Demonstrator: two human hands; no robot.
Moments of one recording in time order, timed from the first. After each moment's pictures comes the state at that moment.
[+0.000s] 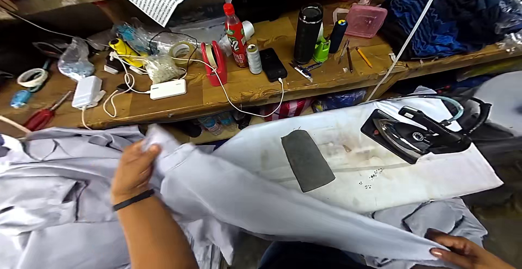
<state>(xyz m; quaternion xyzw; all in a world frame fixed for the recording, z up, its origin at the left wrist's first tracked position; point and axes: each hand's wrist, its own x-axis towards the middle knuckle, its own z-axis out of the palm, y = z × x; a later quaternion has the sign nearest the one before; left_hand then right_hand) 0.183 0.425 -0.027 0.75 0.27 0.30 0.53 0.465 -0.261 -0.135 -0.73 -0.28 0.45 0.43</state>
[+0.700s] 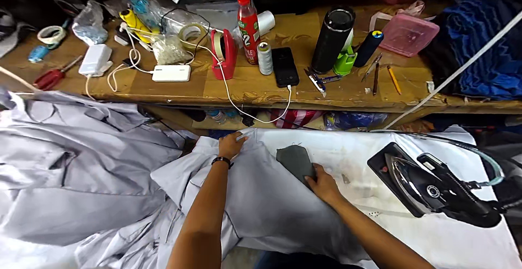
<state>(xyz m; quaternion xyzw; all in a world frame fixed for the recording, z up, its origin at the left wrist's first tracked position) 0.366 0.391 -0.215 0.85 0.45 -0.06 0.29 0.543 0.068 -0.228 -0.85 -0.29 0.39 0.19</state>
